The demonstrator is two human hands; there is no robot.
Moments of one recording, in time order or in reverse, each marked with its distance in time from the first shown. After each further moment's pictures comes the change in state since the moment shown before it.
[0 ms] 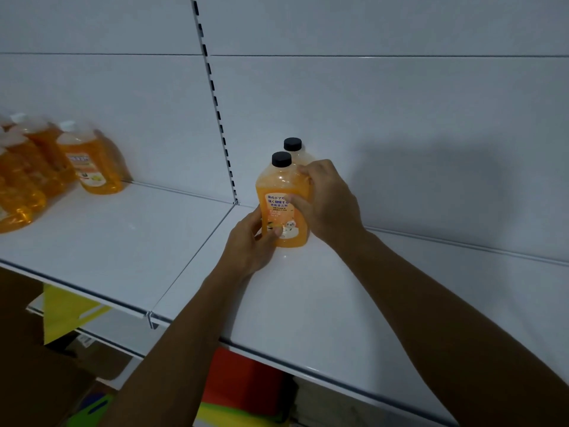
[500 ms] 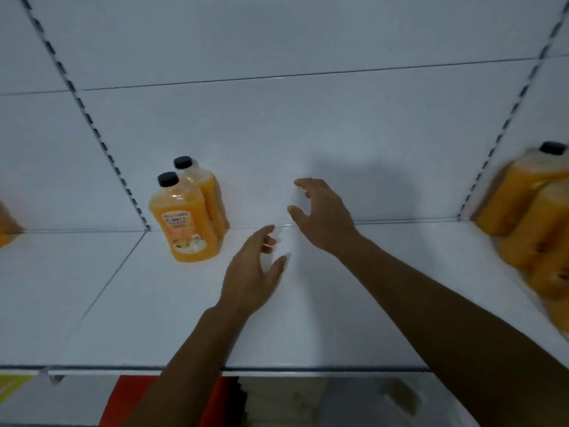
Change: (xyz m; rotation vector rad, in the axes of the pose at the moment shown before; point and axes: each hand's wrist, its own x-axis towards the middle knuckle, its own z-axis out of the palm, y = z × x) left_hand -0.053 0.071 0.118 0.244 -0.020 0.251; right_hand -0.063 0.073 -0.106 -0.065 0.006 0.262
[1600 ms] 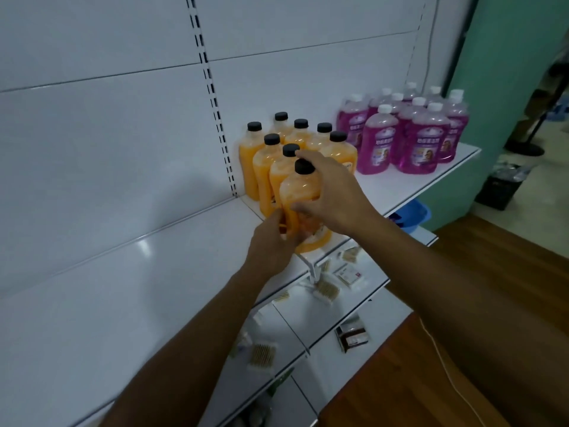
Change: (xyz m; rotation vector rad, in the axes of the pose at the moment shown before) left_hand -0.042 0.289 0.226 -0.478 -0.660 0.283; right_hand -0.202 0.132 -0.292 -0.280 0.296 0.399
